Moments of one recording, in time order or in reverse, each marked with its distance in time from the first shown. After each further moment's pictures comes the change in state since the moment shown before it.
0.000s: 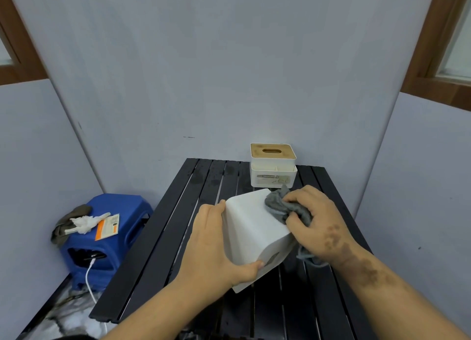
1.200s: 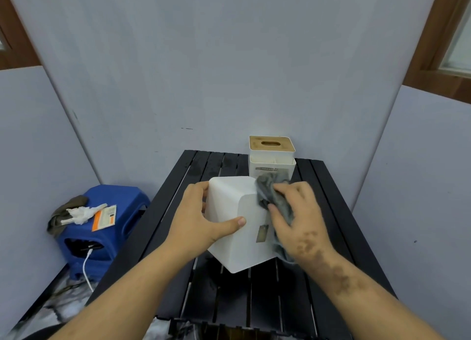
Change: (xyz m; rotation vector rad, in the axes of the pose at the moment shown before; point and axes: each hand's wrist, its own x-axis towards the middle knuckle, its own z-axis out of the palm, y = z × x) left_hand 0.034 -0.025 -0.012 -0.223 0.030 -0.224; right_hand -0.013 -0.017 0.035 0.084 0.161 0.017
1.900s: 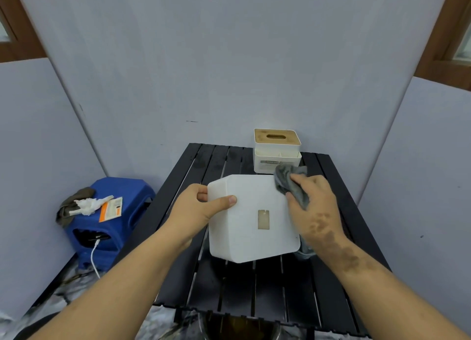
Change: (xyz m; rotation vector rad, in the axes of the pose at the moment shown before) left_hand 0.015 -0.019 -0.005 -0.277 -0.017 -0.352; right_hand 0.011 0.025 -0.002 -0.074 0.024 0.206
